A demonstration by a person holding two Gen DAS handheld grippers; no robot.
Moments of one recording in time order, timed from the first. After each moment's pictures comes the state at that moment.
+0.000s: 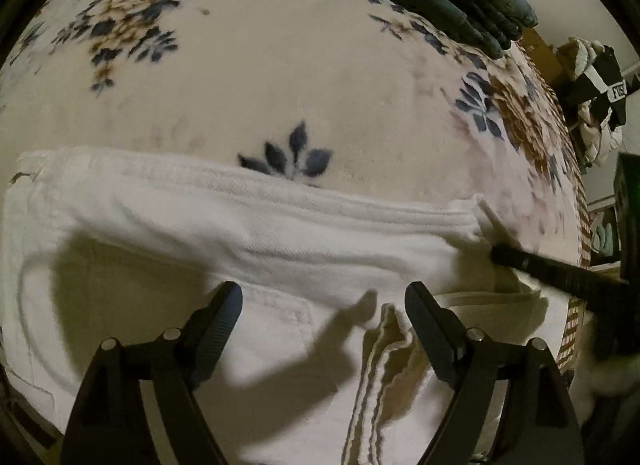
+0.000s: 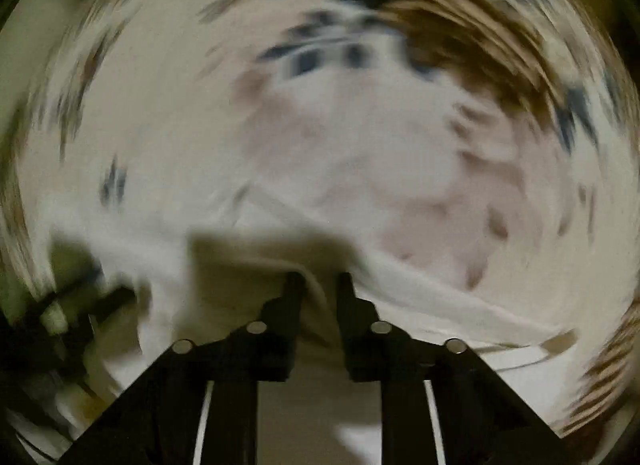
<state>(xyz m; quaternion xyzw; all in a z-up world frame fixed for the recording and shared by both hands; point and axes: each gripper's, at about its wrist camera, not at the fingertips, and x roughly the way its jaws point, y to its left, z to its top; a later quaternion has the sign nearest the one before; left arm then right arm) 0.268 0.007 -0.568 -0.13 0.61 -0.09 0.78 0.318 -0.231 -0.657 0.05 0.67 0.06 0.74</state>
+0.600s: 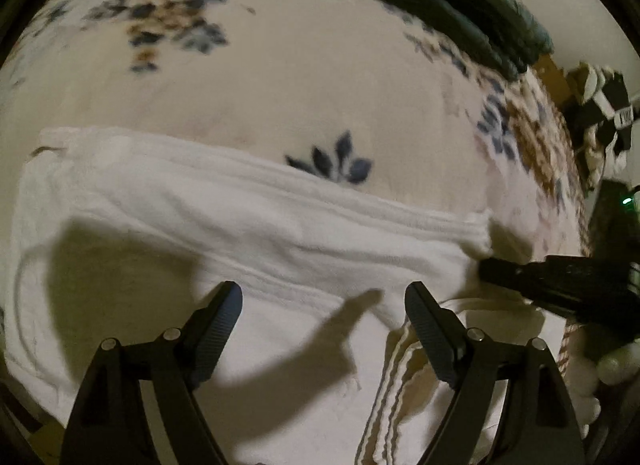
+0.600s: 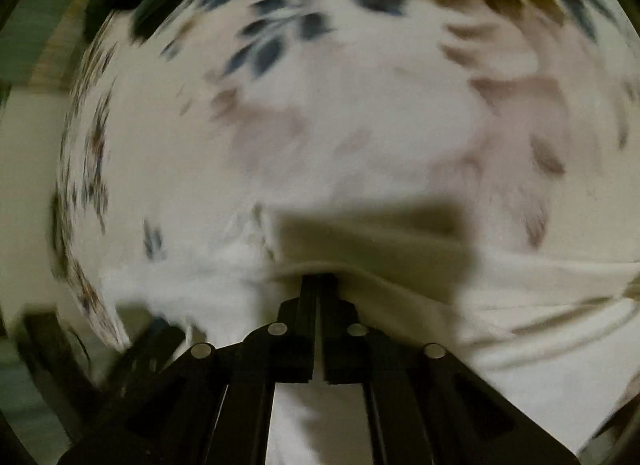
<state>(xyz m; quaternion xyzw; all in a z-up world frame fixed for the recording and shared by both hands) 0.256 0.035 -0.559 -0.17 0.59 -0.05 0.79 0.316 -0.267 -0.679 0.24 0.69 0.07 0.68</state>
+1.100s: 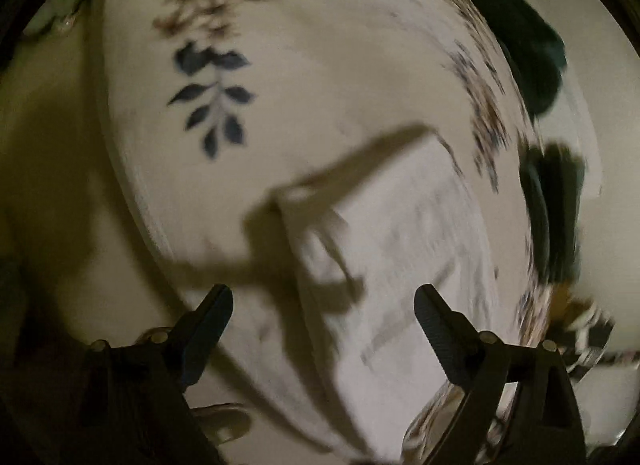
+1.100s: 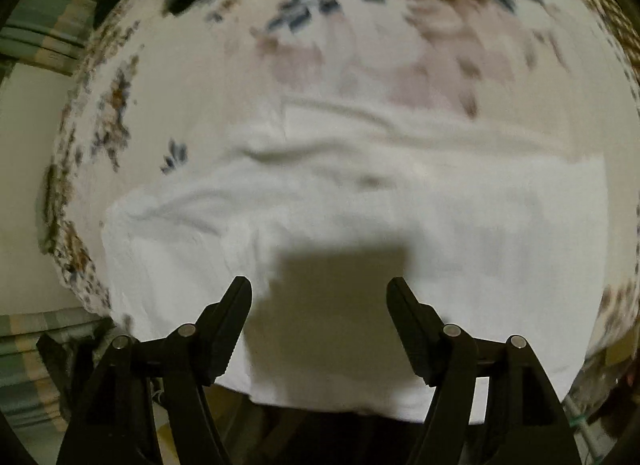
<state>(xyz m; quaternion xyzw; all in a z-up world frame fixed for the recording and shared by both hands) 0.112 0.218 -0.582 -0.48 0.48 0.15 0.72 0.222 -0.213 -0.627 0.17 0.69 0.05 0.70</state>
